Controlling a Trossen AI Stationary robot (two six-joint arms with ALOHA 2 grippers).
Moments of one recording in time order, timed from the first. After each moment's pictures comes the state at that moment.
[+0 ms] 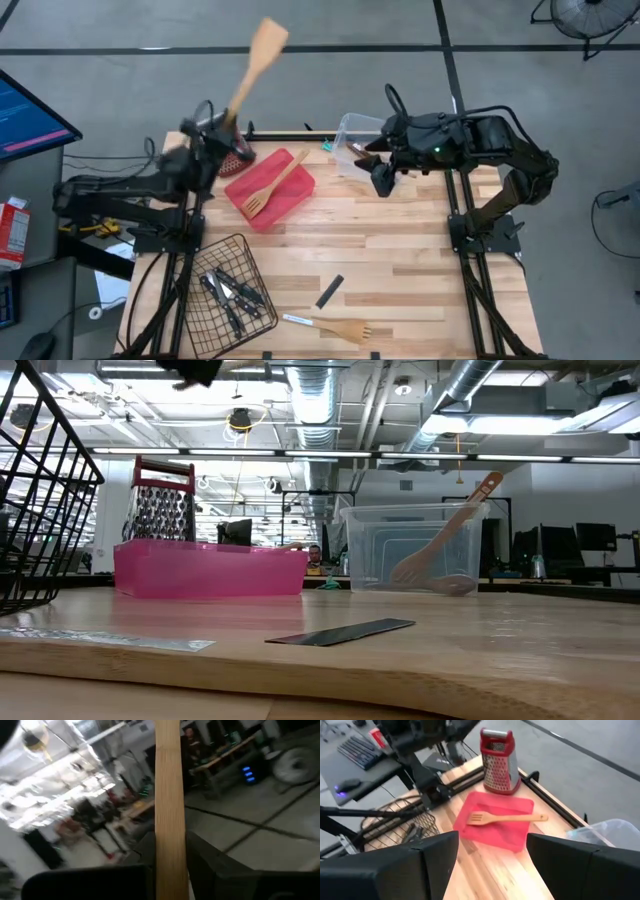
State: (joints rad) left arm 0.10 0.89 0.73 0.44 -1.18 0.77; right arm 0.09 1.58 2.20 -1.23 0.39 0.49
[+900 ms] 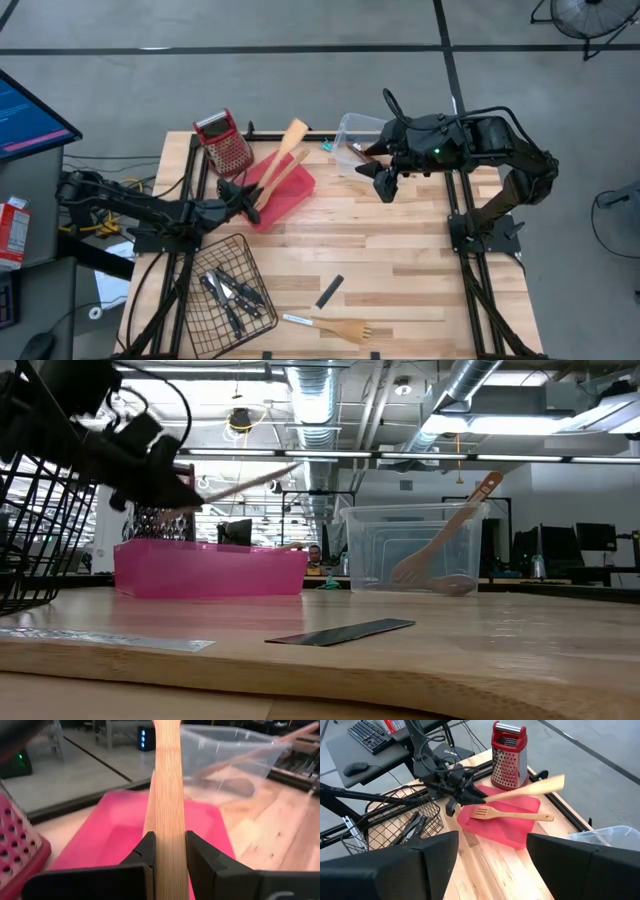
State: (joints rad) left arm -0.08 0.89 0.12 0.43 -0.86 -0.39; right arm 0.09 1.58 2.20 -1.24 0.34 0.41
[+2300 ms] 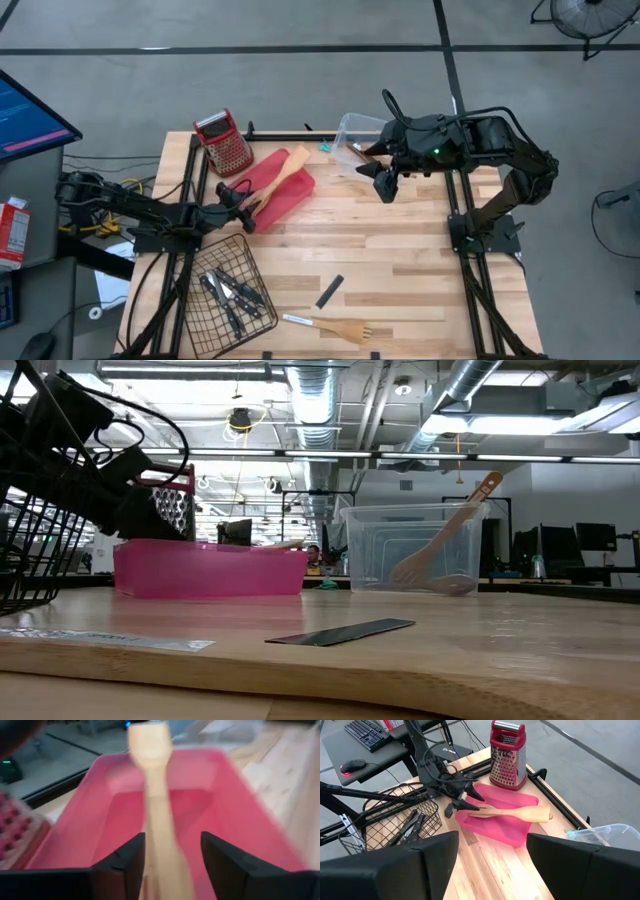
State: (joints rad) left arm -0.07 0.90 0.01 0.40 -0.75 -0.29; right arm 0.09 1.58 2.20 -1.25 0.34 0.41
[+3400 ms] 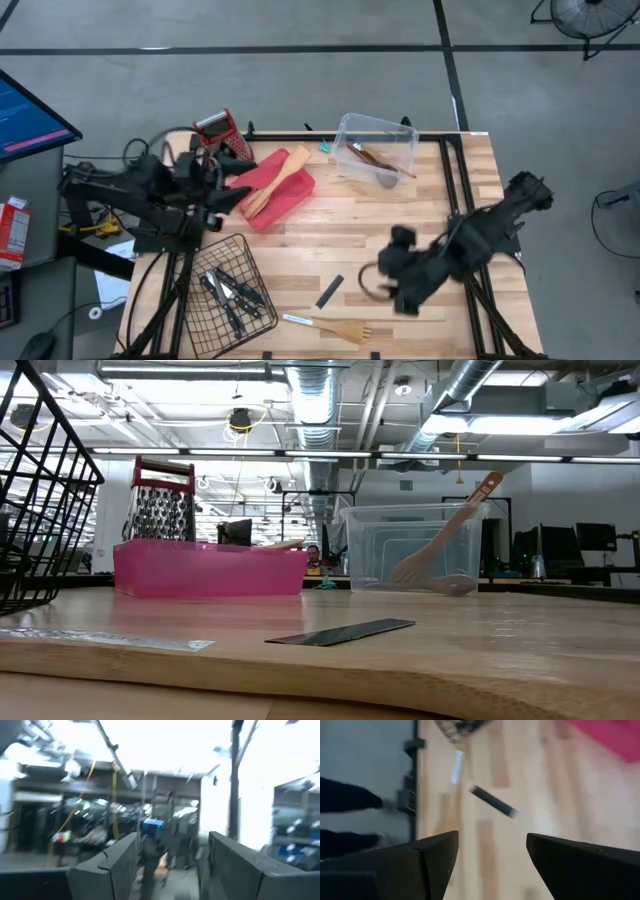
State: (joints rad) left arm -0.22 0.86 0.87 0.47 -0.22 0.01; right arm 0.64 1.59 1.72 -1.18 0.31 0.65
